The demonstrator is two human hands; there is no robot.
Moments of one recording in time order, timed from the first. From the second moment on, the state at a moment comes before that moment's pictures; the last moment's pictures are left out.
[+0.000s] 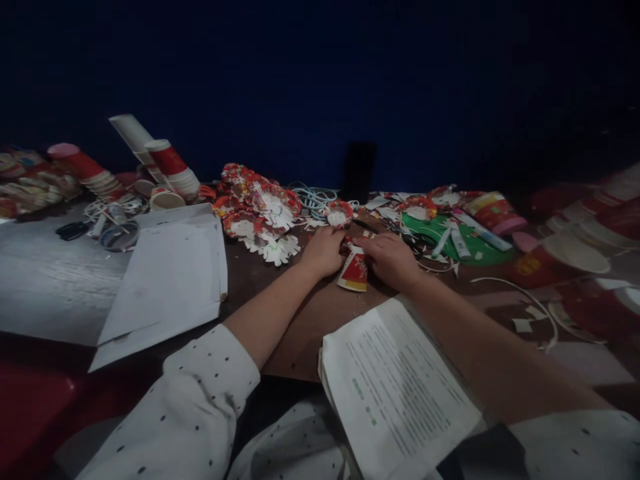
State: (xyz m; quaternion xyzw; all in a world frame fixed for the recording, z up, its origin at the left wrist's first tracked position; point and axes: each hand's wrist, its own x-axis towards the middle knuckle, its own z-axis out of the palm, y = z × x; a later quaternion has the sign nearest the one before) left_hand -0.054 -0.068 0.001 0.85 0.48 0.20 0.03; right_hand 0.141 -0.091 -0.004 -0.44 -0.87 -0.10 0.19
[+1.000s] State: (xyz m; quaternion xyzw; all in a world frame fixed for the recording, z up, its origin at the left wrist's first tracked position) left_hand -0.069 -0.090 0.016 0.94 0.31 0.16 0.03; right_hand 0.144 -0.099 -0.003 -0.58 -0.80 -0.05 0.13
